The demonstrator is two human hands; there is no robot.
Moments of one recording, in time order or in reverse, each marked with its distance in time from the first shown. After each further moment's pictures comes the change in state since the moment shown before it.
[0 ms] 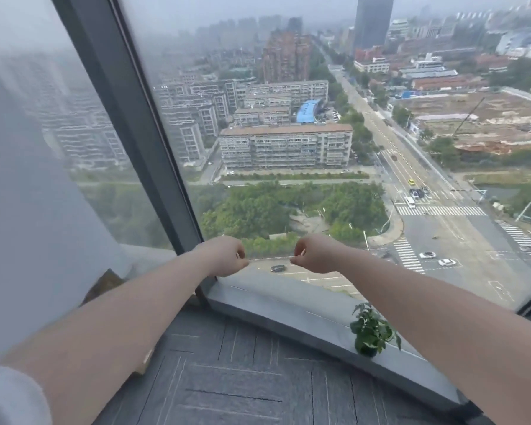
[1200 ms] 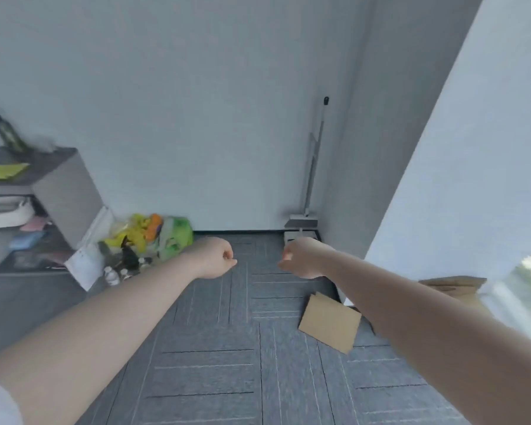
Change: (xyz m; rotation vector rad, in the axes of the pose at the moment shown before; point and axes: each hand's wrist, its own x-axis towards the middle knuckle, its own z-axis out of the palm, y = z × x) left_hand -0.887 -0.428 0.285 -0.535 0.325 -1.333; right_hand -0.426 -0.785 0.416 -0.685 -0.430 -1.314
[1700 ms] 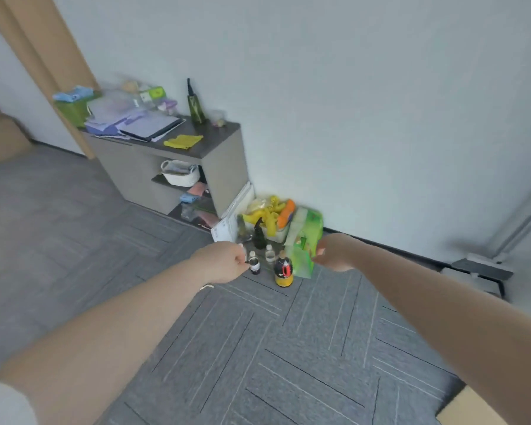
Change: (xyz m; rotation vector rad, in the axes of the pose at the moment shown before) left_hand 0.072 -0.324 -0.053 -0.080 -0.033 -0.508; right_hand 0.343 -0.236 -0.036 -0.189 -0.150 -0.435
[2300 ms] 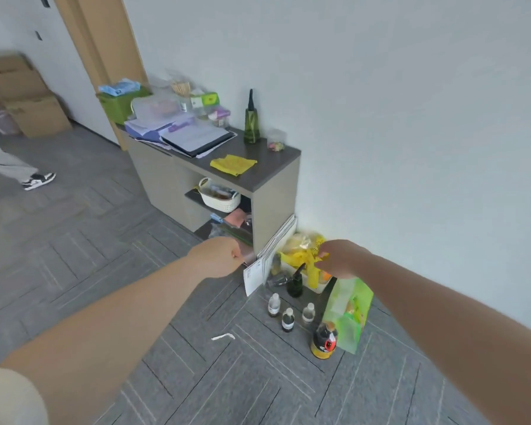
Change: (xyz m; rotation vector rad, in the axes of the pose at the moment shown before) left_hand 0.269 -0.262 -0.126 -0.090 0.093 -0.065; right_hand 0.356 -0.131 -0.144 -0.081 0.035 -0.022
